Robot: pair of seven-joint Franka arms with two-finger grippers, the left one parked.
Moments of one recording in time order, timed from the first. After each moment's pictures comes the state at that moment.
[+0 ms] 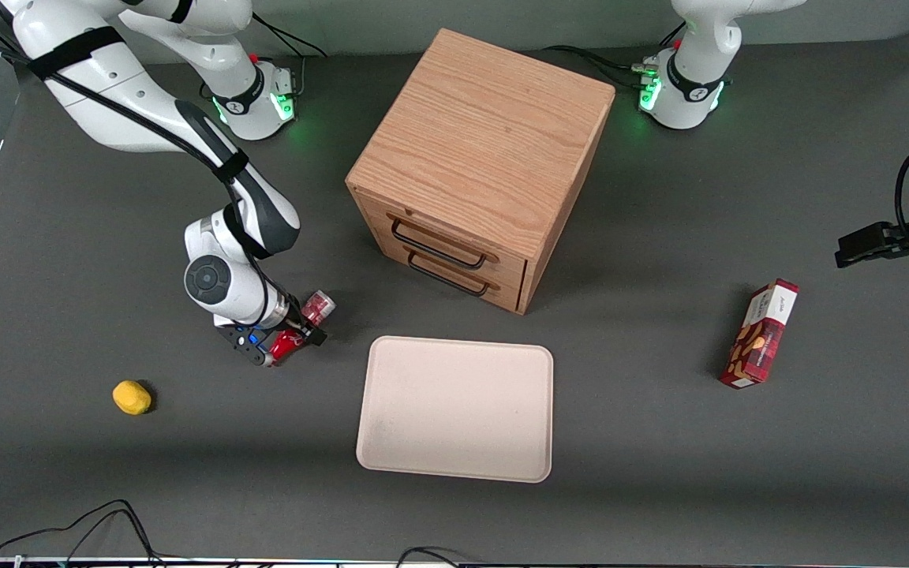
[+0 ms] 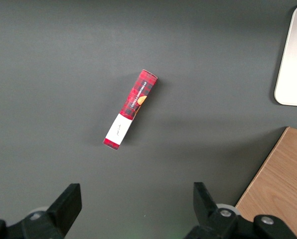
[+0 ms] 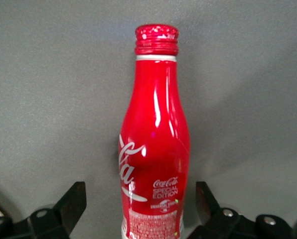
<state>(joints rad) -0.05 0.54 0.35 -2.01 -0.15 2.46 1.07</state>
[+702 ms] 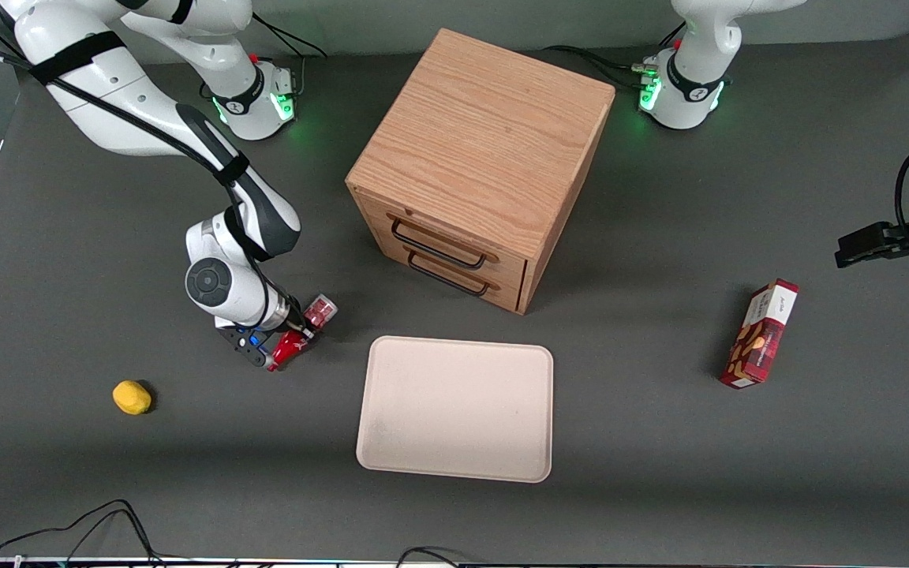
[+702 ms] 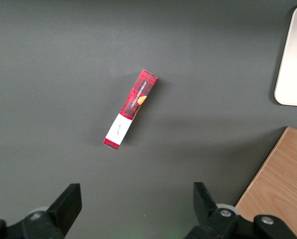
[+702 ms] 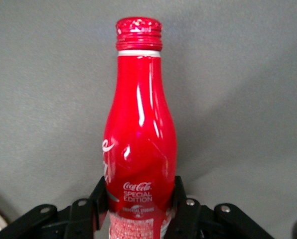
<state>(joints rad) -0.05 0.55 0.35 -2.00 -0.15 2.46 1.07</state>
